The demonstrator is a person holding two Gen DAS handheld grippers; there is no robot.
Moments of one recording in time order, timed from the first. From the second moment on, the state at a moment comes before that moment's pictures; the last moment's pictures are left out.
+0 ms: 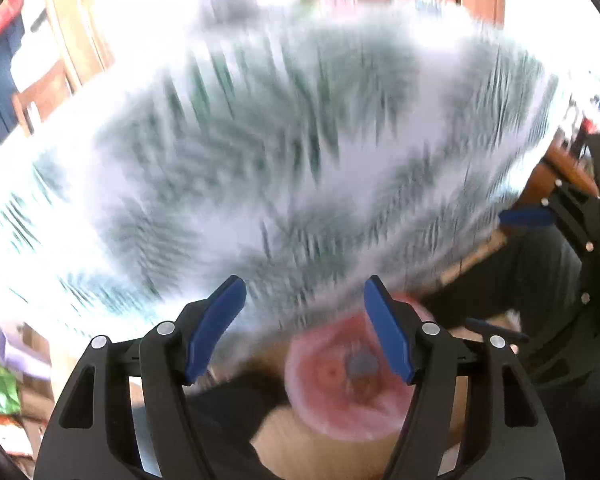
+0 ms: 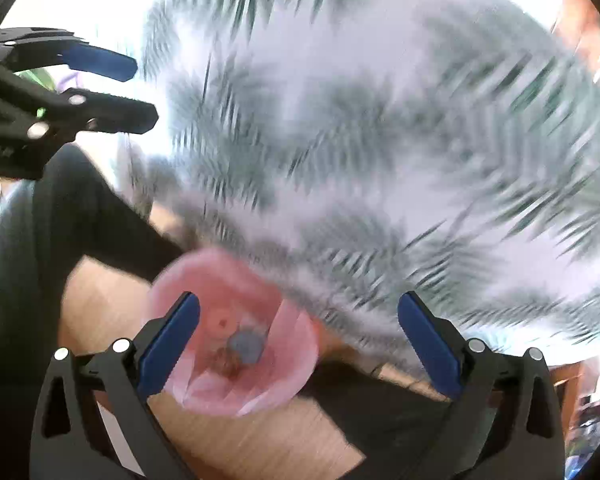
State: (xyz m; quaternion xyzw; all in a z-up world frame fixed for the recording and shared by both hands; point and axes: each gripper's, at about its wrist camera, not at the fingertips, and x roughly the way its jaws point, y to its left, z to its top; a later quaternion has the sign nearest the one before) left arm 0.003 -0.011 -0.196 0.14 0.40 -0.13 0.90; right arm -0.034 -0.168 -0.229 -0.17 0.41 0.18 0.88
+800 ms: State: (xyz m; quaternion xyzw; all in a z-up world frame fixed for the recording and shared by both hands) left arm 0.199 -0.021 -0.087 0.11 0.33 -0.10 0.93; right arm 0.066 -0.212 -0.073 -0.09 0.26 0.13 0.95
